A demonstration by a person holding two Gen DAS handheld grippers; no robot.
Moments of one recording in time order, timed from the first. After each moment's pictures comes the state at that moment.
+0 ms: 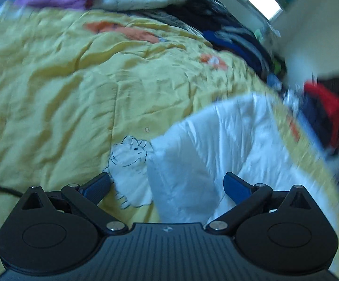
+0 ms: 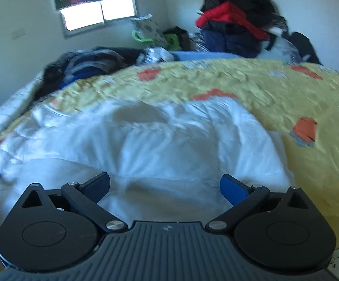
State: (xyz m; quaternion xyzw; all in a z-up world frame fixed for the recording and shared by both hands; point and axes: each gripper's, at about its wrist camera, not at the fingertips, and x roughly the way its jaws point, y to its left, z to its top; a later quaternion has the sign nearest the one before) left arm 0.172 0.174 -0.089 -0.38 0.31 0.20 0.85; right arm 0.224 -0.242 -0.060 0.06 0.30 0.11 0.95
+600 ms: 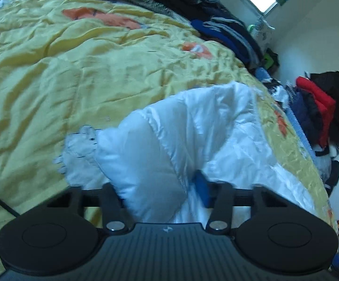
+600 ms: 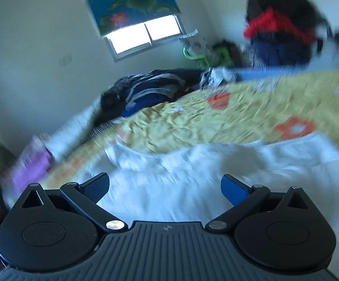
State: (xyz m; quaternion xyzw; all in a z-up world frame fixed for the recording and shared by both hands) left arm 0.205 0.144 -0.082 -0.36 0.33 0.16 0.85; right arm 0.292 -0.183 -0.017 0.20 0.30 0.26 0.90
